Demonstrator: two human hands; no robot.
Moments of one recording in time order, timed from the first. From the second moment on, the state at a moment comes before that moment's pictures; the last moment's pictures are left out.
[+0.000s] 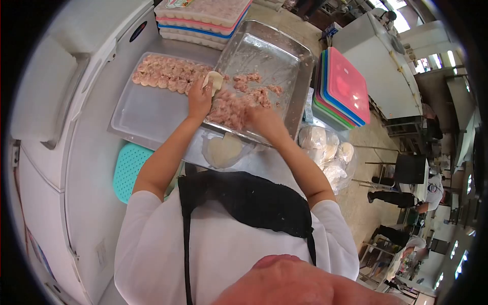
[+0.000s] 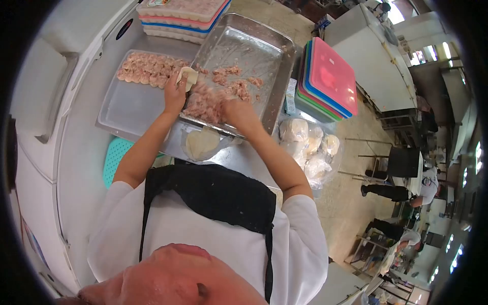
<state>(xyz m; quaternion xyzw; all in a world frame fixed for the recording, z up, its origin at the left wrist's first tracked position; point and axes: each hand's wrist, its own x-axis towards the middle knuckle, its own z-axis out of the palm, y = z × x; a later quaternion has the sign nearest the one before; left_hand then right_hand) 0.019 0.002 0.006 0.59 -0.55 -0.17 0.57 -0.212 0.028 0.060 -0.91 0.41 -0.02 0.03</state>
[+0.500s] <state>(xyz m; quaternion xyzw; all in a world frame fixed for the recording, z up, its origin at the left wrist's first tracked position) 0.007 0.000 0.002 0.58 -0.52 -0.17 0.60 -0.265 -0.053 0.036 -0.89 0.45 0.02 0.04</state>
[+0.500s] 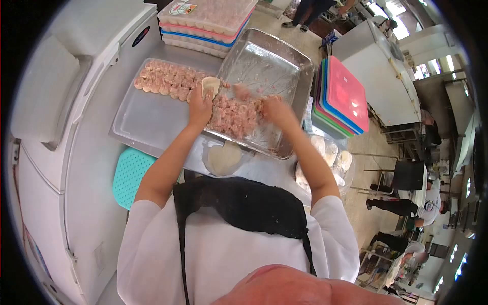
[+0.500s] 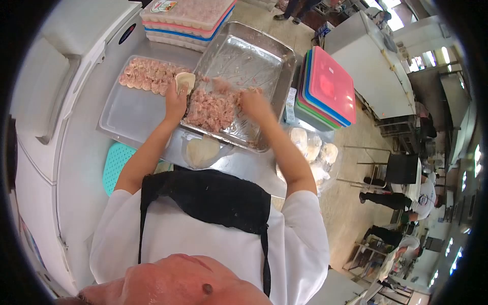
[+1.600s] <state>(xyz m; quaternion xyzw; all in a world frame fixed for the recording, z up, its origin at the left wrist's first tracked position) 0.010 0.006 0.010 0.60 -0.54 -0.24 0.53 -0.319 -0.027 0.086 -0.86 0.50 0.06 -0.09</state>
